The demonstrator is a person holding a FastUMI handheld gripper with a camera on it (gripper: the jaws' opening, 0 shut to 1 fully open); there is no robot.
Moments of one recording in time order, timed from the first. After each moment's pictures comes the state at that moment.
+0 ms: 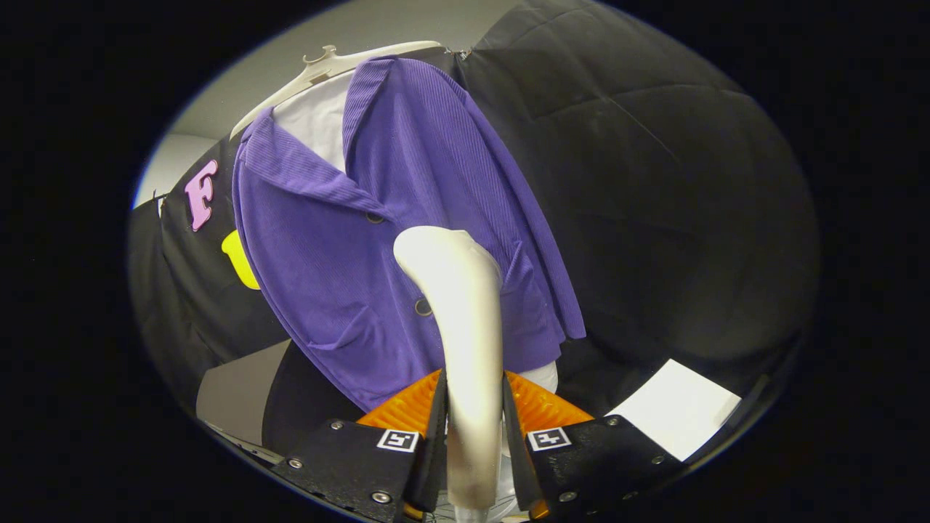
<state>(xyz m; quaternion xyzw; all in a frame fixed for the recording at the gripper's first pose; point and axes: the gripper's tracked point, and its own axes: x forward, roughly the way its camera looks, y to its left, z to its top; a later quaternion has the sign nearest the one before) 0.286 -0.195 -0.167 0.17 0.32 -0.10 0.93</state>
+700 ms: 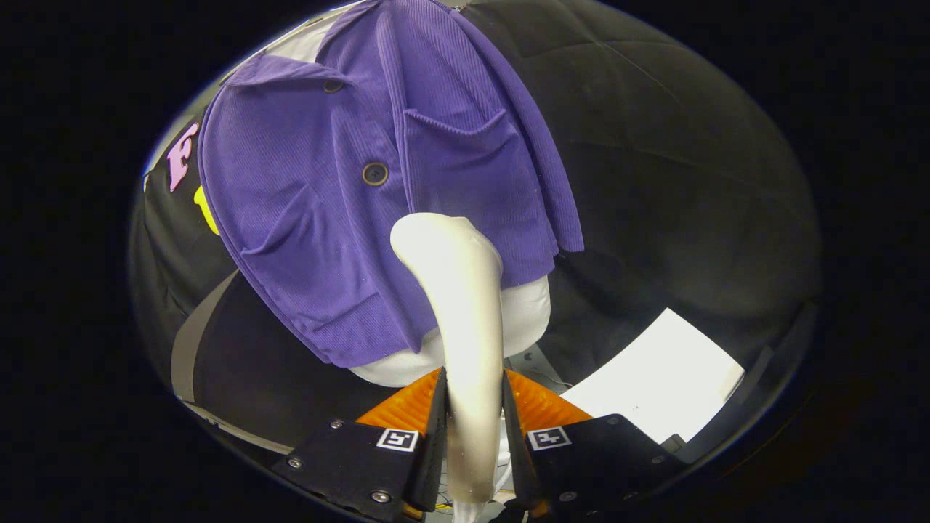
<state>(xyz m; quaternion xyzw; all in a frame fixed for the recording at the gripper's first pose) 0.273 -0.173 -0.293 0.16 0.43 -0.11 0.88</state>
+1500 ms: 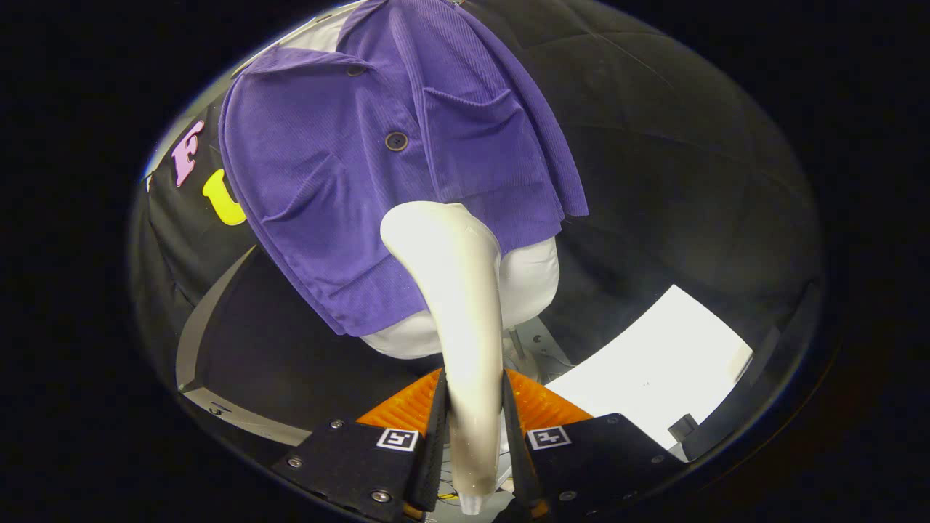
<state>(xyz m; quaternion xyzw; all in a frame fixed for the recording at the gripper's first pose) 0.267 -0.166 -0.305 0.18 0.43 -0.09 0.88</state>
